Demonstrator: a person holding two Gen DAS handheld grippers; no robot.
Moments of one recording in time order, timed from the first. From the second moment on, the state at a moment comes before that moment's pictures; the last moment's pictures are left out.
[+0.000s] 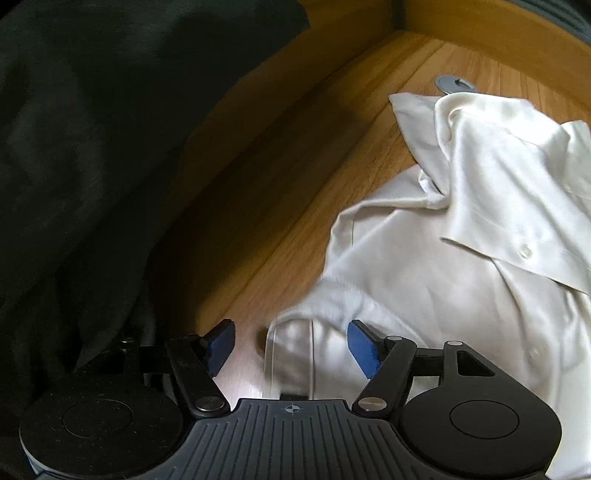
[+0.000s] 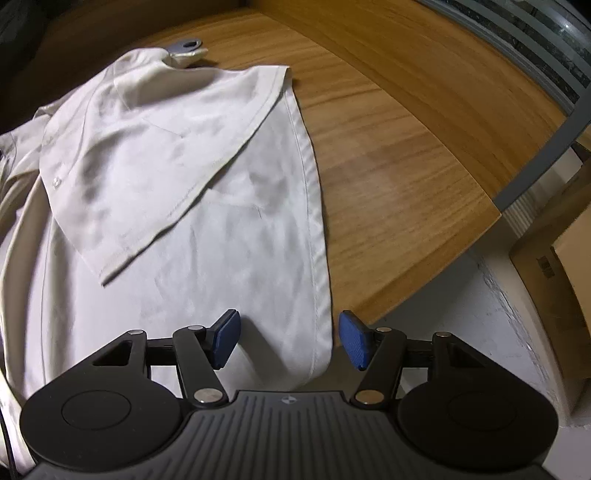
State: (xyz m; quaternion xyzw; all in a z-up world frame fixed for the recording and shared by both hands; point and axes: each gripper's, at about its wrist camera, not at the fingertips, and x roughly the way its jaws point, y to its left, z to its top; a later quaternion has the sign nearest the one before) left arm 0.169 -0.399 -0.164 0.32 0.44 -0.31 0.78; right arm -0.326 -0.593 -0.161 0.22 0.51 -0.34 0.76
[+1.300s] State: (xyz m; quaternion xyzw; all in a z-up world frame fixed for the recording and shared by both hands) left arm 0.101 -0.253 -0.112 0.16 0.50 -0.06 0.85; right arm -0.100 -0.770 -0.053 -0.10 0.45 -0.29 0.84
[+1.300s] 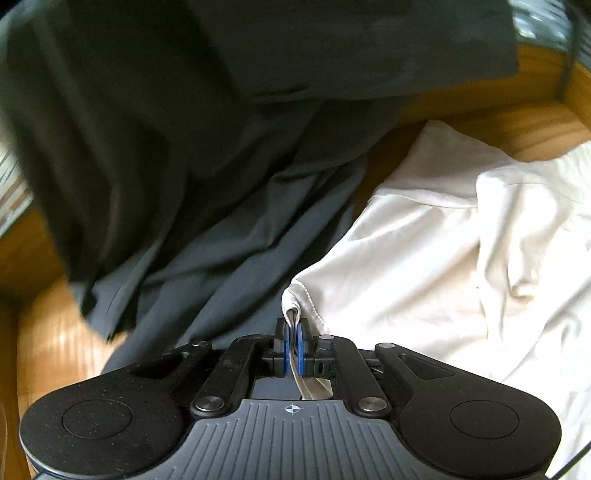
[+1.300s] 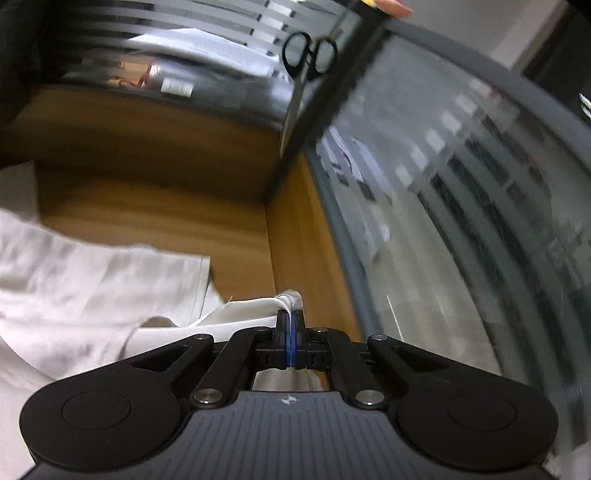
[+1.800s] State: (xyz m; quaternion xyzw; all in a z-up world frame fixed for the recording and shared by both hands) left arm 0.050 -0.192 -0.143 0.08 0.55 0.05 0.83; right arm -0.114 -0.757 -0.144 -0.03 0.60 -0.16 0.79
